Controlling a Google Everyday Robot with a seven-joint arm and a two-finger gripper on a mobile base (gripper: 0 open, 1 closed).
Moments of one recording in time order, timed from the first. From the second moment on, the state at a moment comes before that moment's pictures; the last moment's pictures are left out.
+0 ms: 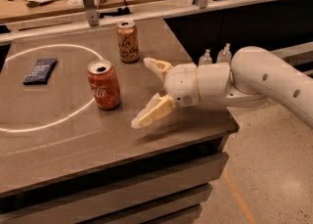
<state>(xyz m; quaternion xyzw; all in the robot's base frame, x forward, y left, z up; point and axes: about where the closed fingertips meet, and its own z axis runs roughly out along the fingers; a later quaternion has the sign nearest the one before) 0.512 0.043 0.878 -0.56 0.56 0.35 0.50</state>
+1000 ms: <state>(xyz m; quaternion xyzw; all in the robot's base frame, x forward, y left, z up) 0.532 0.119 0.862 -0.57 0.52 0.40 0.49</state>
